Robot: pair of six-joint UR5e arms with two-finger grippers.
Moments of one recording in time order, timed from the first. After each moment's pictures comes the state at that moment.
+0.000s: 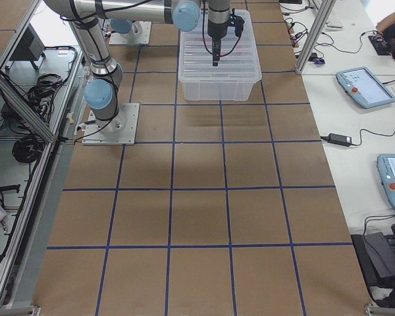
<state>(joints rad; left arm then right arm) -1.55 -1.55 -1.58 -1.54 1.57 0.13 1.51 -1.53 1.61 -1.66 -1.58 -0.02</state>
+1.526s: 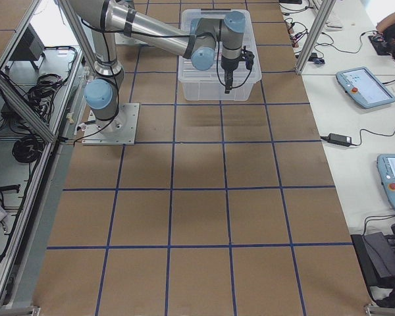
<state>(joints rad) -1.55 -1.55 -1.59 -1.54 1.57 0.13 1.46 -1.38 1.73 -1.94 -1.58 -0.06</state>
